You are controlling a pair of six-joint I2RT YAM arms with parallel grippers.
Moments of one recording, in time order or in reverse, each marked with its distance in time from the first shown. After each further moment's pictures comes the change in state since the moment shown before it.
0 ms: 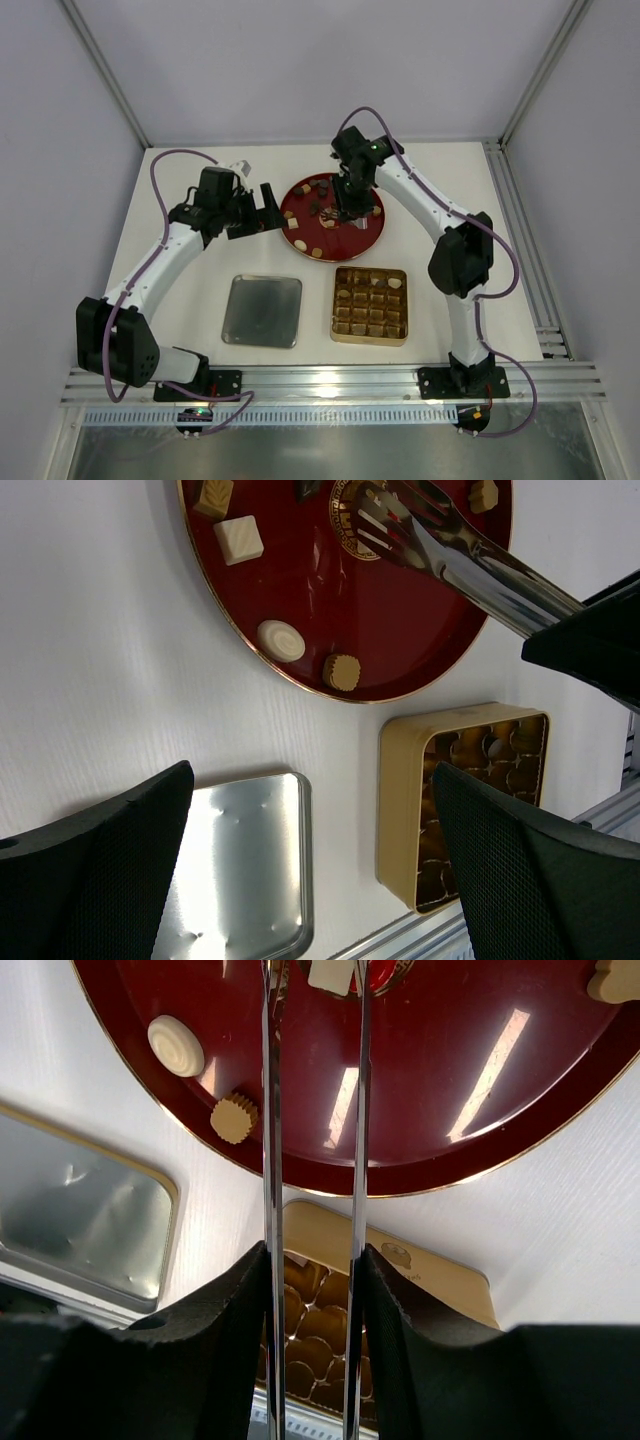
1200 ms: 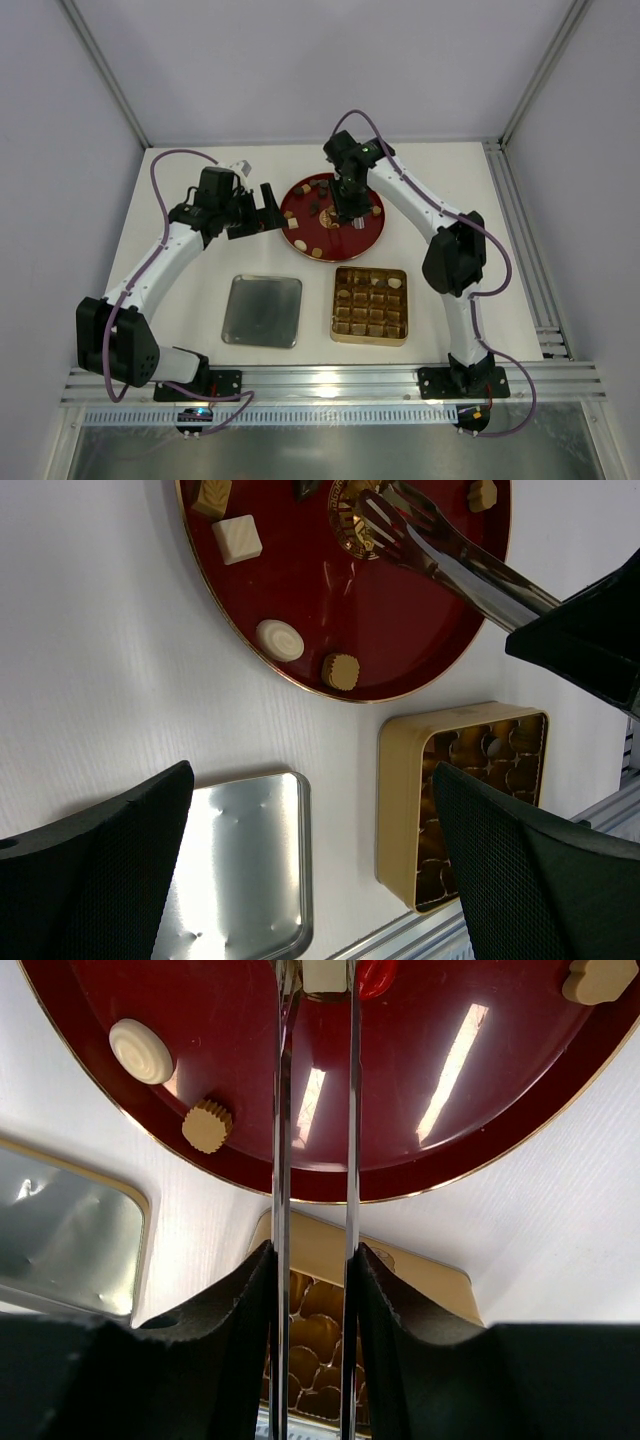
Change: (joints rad) left arm 0.000 0.000 0.000 0.000 0.004 0.000; right arm 0.032 0.041 0.036 -0.027 0.090 -0.001
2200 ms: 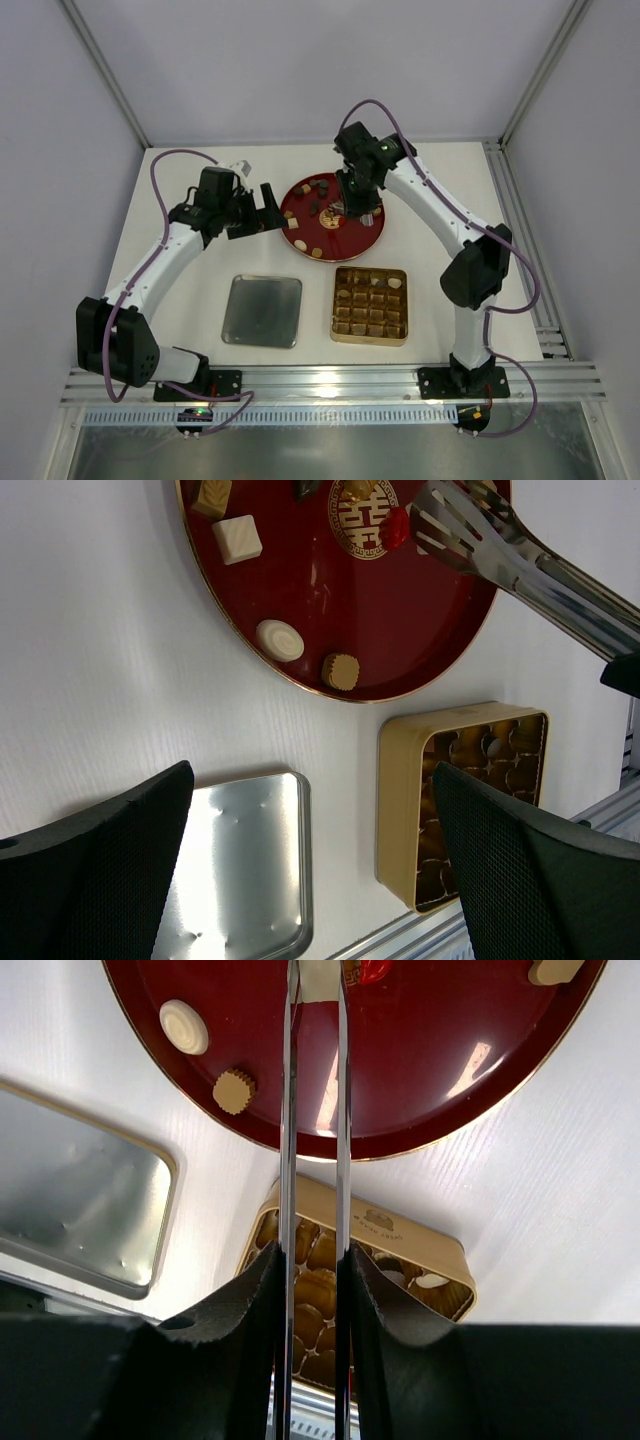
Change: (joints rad) left arm 0.000 0.000 0.000 0.000 0.000 0.000; right arm 0.005 -0.147 -0.043 -0.005 -0.003 0.001
